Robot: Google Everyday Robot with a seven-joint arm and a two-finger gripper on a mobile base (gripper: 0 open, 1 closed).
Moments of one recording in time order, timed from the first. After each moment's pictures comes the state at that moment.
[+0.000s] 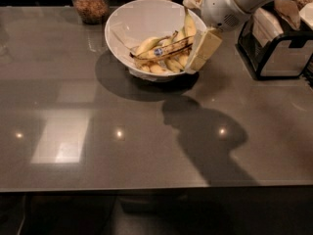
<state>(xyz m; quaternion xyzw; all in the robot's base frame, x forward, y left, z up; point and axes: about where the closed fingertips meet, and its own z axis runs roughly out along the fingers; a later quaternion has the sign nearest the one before) 0.605 -0.075 0.970 -0.69 0.63 0.05 0.35</state>
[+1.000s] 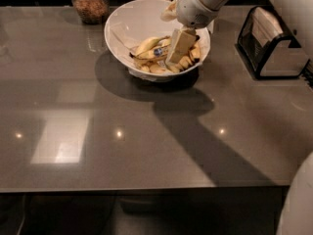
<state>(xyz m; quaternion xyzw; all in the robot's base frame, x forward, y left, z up) 0.661 -0.036 0.935 -0.73 0.61 0.05 0.31</state>
